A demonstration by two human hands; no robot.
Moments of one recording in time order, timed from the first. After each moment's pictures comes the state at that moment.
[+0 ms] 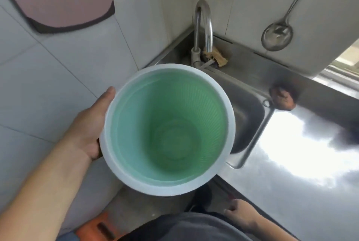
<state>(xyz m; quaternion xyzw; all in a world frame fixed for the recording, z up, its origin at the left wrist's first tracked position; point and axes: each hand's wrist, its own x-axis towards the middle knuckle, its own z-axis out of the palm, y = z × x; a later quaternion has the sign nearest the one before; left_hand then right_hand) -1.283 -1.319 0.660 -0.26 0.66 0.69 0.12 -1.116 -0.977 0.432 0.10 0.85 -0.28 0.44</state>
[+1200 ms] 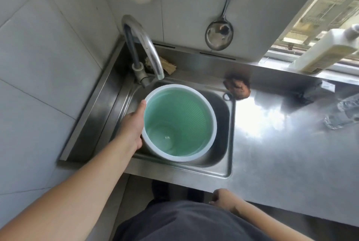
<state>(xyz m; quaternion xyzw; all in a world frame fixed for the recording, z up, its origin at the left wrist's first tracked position) -1.491 -1.179 0.514 -0.22 0.72 0.59 0.29 -1.210 -1.021 0.450 0.30 0.77 -0.31 0.46</state>
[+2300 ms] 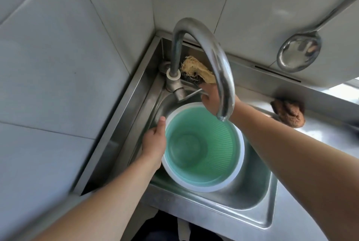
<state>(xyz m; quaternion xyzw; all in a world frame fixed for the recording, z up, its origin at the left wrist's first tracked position) -1.562 -1.197 0.424 -0.25 0.75 0.55 0.26 -1.612 -0.952 0.419 0.10 0.96 -0.21 0.15</state>
